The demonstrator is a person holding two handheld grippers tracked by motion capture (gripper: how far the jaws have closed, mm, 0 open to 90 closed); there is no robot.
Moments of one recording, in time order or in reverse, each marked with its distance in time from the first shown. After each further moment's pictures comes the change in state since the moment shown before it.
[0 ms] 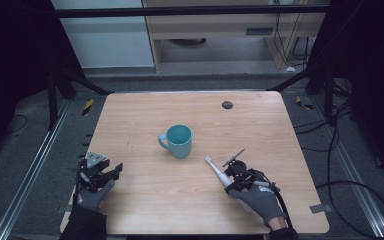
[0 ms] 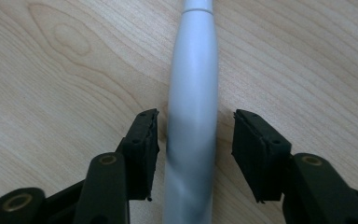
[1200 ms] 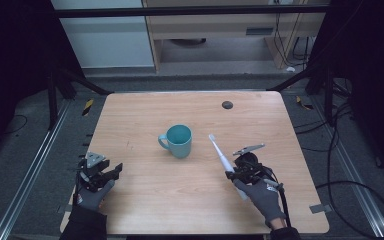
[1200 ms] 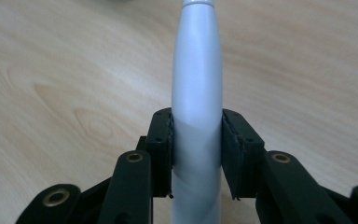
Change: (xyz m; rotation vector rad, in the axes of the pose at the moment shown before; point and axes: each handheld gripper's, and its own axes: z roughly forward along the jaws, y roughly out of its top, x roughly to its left) left arm 0.000 0.000 0.001 0.002 0.000 -0.003; right arm -0.015 -0.005 -0.031 -0.348 0.051 0.119
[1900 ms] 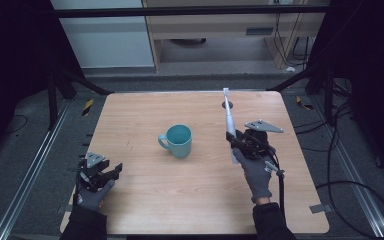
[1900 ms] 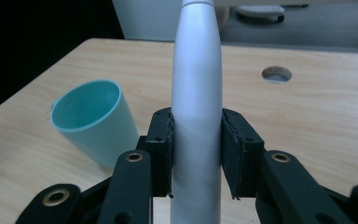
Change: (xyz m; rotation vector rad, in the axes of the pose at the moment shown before) left arm 0.001 -0.001 0.001 0.000 0.003 -0.007; right arm -0.009 0.052 -0.031 -0.490 -0.086 0.125
